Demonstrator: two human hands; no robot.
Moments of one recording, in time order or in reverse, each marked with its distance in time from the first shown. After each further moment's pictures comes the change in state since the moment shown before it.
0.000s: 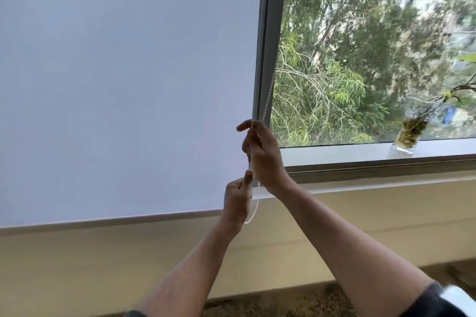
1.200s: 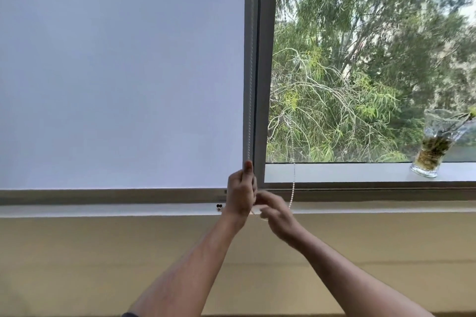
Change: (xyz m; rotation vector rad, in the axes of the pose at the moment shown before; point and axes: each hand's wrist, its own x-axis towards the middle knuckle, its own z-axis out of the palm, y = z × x) left_hand 0.001 0.066 0.058 -0.105 0.068 0.123; right_hand -0.060 0.079 -0.091 0.005 -0.402 0.286
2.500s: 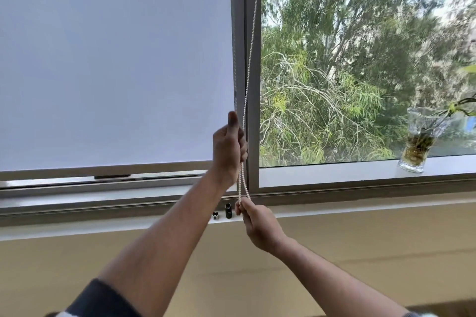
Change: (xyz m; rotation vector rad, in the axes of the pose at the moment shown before) left_hand 0.045 0.105 0.009 -0.177 -0.093 0.054; right_hand 0.013 0.029 0.029 -0.627 0.096 -0.143
